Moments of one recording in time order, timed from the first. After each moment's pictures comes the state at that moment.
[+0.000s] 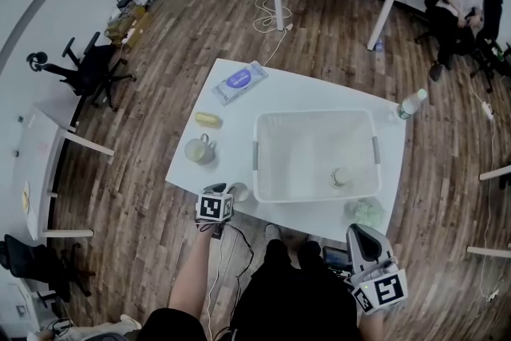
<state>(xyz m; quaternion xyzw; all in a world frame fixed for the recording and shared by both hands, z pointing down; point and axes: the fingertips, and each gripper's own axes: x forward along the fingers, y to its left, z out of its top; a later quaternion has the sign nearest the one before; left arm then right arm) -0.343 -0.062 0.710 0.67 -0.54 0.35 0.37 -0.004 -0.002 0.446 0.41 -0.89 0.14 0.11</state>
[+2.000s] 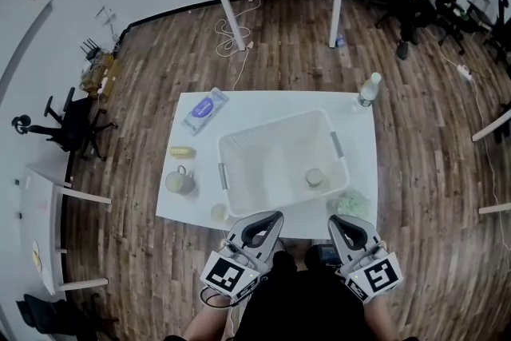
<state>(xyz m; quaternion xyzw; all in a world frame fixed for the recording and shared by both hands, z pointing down) -0.077 -0.032 0.412 0.93 -0.35 0.07 0.10 0.020 -0.008 0.430 0.43 -0.89 0.13 0.06</state>
